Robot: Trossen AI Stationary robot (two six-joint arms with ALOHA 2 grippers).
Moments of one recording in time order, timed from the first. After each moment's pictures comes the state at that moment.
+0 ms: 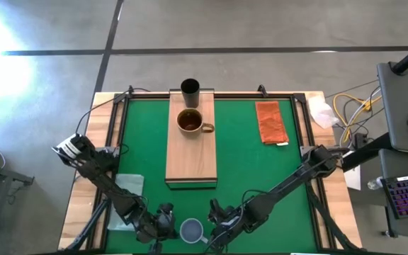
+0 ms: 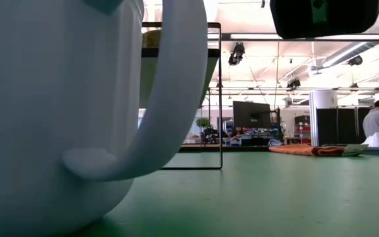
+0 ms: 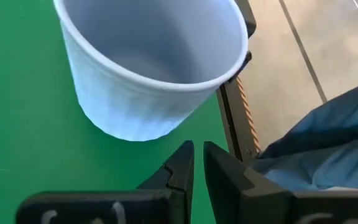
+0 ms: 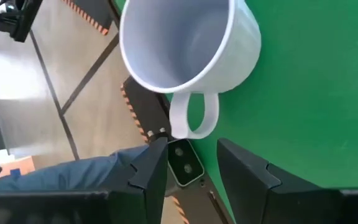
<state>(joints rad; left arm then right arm) -0.83 1.70 0.86 0.17 -0.24 -0.75 0.61 2.05 1.62 -0.44 0.05 1.26</state>
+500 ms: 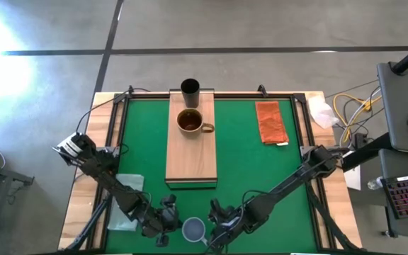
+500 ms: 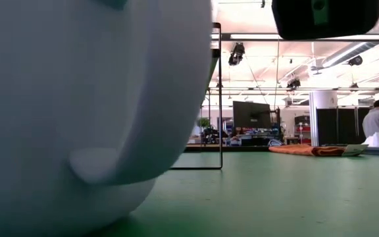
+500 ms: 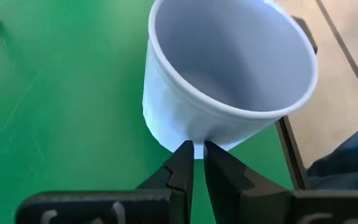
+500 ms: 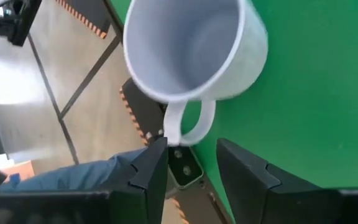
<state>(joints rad) -0.78 1.69 0.86 0.12 -0.34 -0.67 0.61 2.05 1.62 -0.44 0.07 1.28</state>
